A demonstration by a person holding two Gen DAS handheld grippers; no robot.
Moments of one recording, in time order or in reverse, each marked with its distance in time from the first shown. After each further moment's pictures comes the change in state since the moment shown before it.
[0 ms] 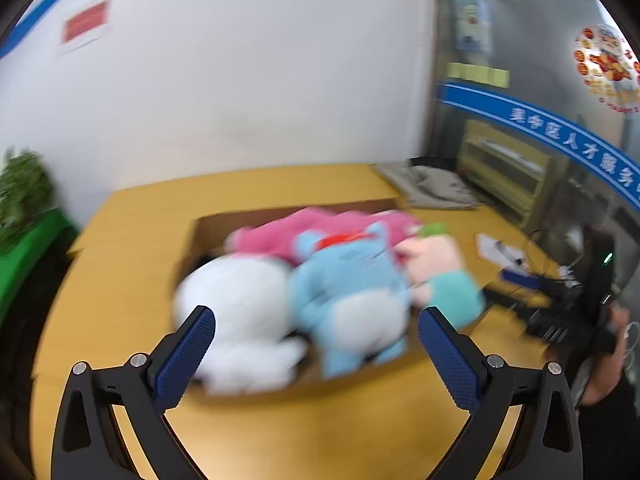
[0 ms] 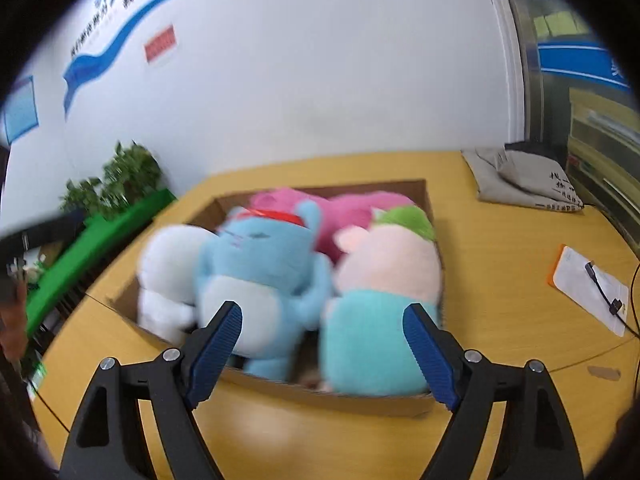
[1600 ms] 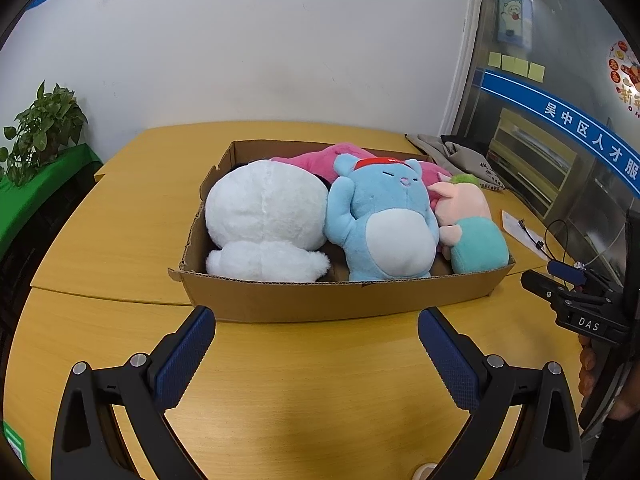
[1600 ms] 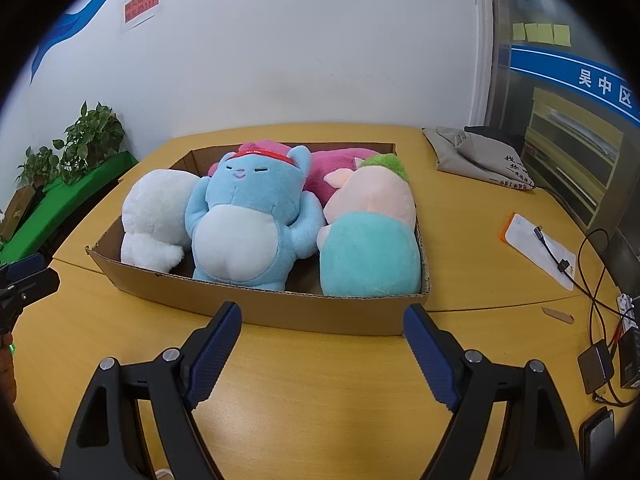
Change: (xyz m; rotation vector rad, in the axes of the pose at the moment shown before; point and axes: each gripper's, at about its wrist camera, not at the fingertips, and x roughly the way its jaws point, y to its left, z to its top) left arm 0.011 0.003 -0.072 -0.124 0.090 0.032; right arm -0.021 0.040 -0.040 -0.048 0.132 -0.229
